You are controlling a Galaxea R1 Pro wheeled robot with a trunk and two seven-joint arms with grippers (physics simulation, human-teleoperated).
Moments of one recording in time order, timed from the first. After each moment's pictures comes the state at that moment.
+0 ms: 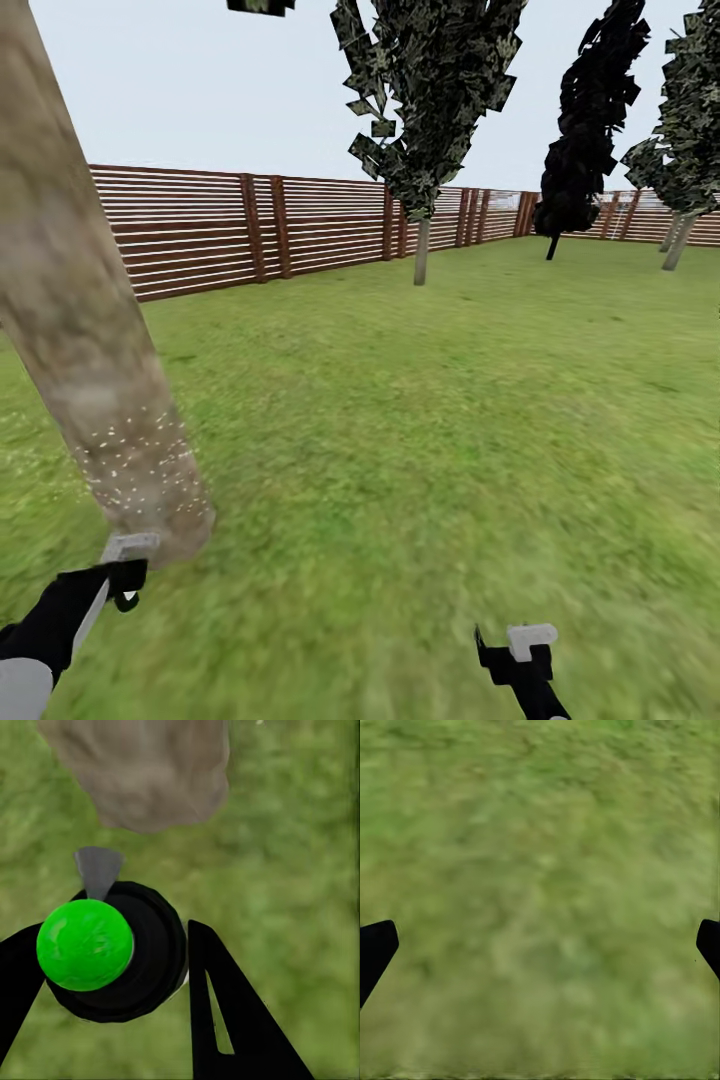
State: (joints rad) left arm -0.57 0.29 0.27 -0.62 -0.14 0.41 -0.10; right arm -0.49 -0.06 0.00 -0.07 0.12 -0.57 -0.07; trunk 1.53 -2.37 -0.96
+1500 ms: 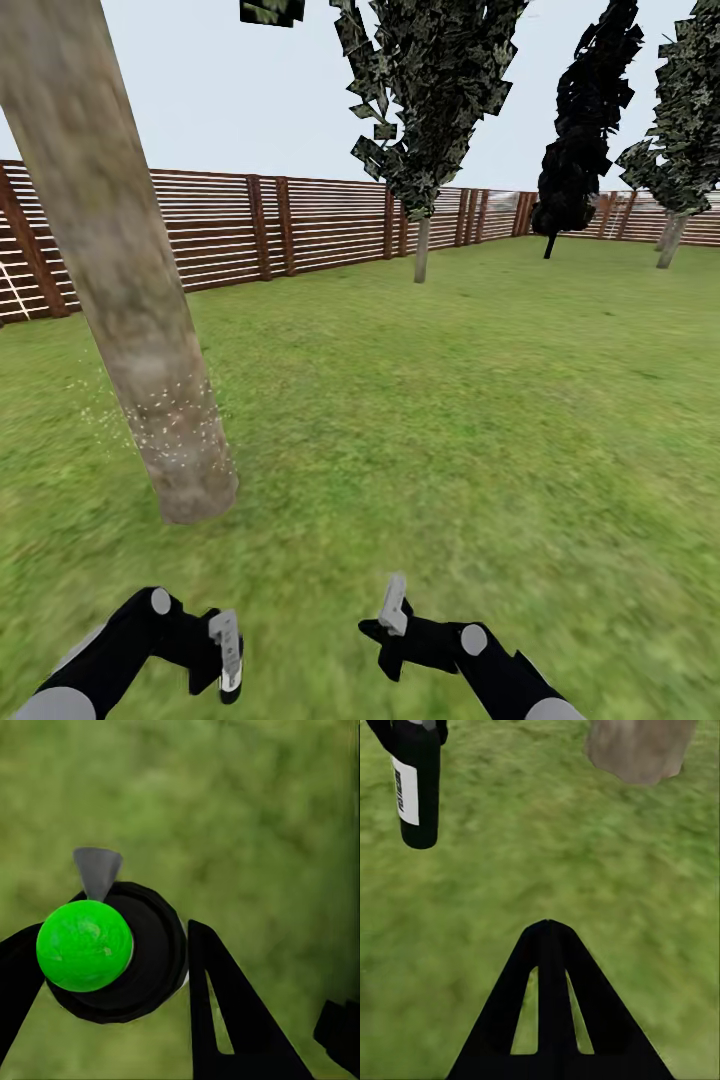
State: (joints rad) left arm -0.49 0.20 -0.08 -0.68 -0.75 0.05 -1.07; right arm -0.51 0.08 0.19 -0.46 0.46 -0.40 0.71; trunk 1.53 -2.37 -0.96
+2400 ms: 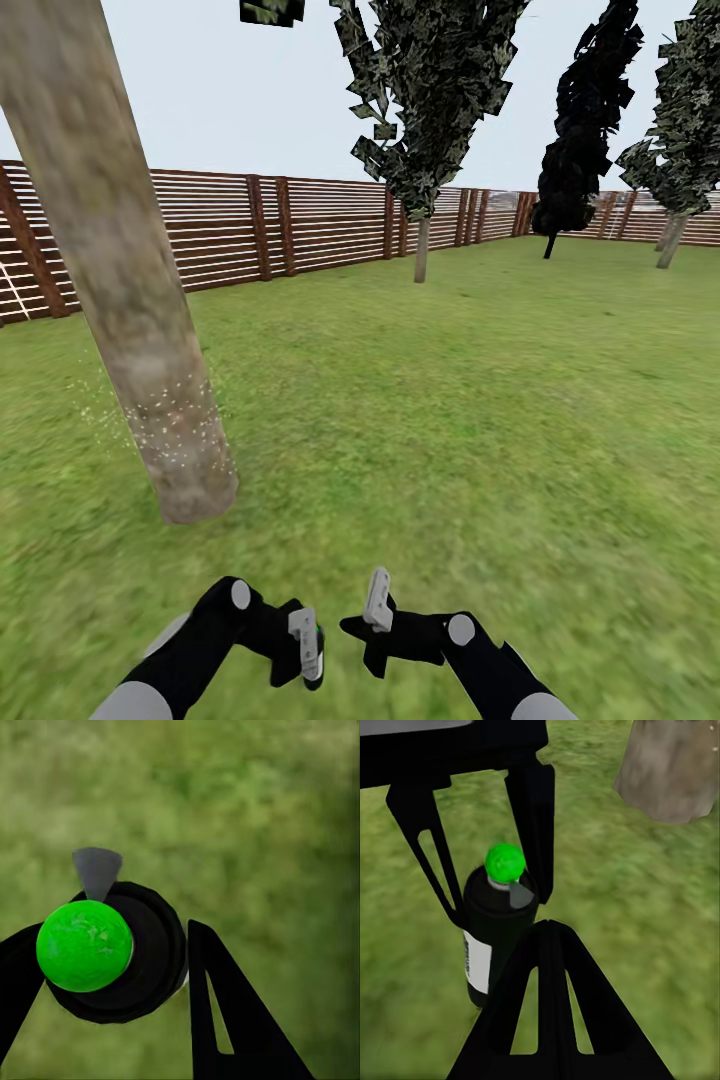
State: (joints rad) left arm -0.49 0.02 -0.25 -0.78 -0.75 0.06 -1.07; right arm -0.51 0.11 0.19 -0.51 0.46 -0.40 0.80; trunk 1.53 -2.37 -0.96
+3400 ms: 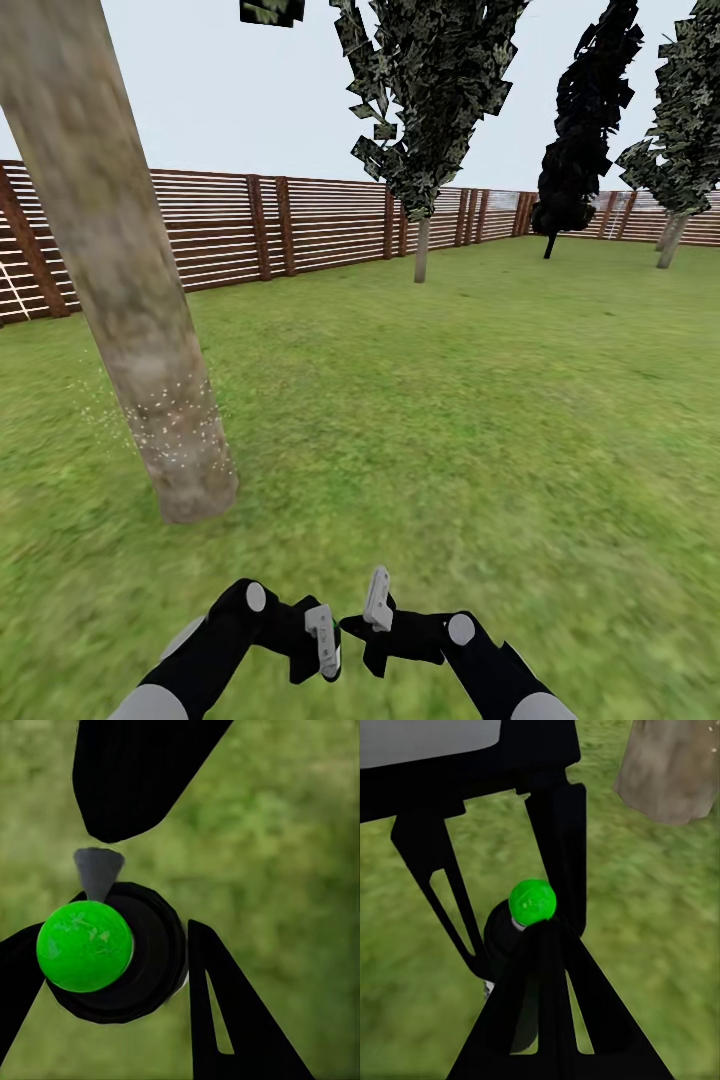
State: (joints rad) left arm -0.49 -0.04 -0.25 -0.78 -0.75 0.06 -1.01; right arm -0.51 0.11 0.19 -0.52 0.46 -0.40 0.80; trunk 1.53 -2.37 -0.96
